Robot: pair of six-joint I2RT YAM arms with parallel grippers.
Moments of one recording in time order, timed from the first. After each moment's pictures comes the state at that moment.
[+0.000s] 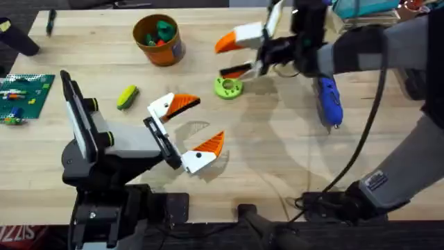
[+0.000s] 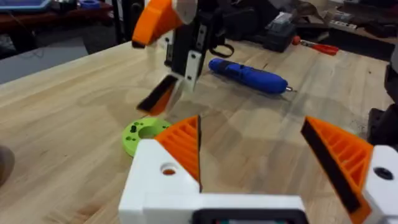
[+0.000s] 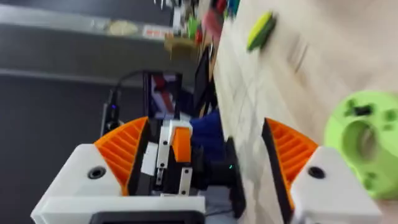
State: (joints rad) left arm 0.04 0.01 0.01 -0.10 1.02 0.00; right arm 0.28 1.95 1.01 0.56 -1.37 1.02
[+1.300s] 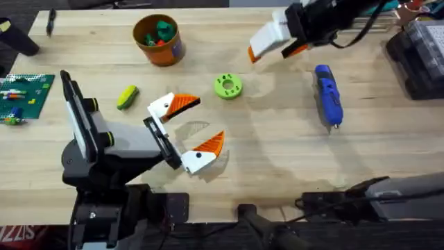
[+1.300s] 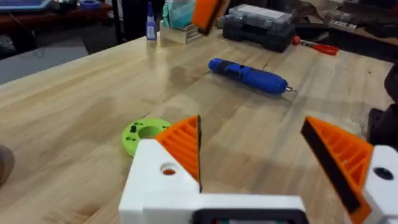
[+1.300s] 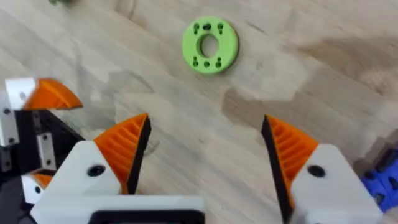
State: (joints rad) left arm 0.04 0.01 0.01 -0.10 1.02 0.00; right arm 0.32 1.60 1.56 -1.15 -0.40 -0.01
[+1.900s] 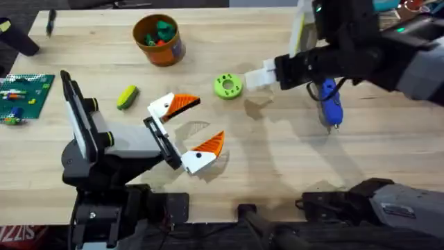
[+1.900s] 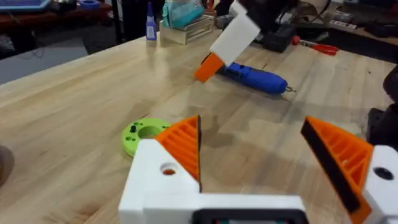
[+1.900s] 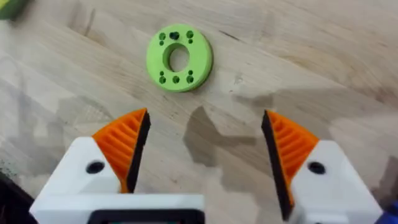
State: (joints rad) left arm 0.04 0.01 0.01 -0.10 1.02 0.00; right arm 0.40 1.36 0.95 -0.52 -0.24 0.13
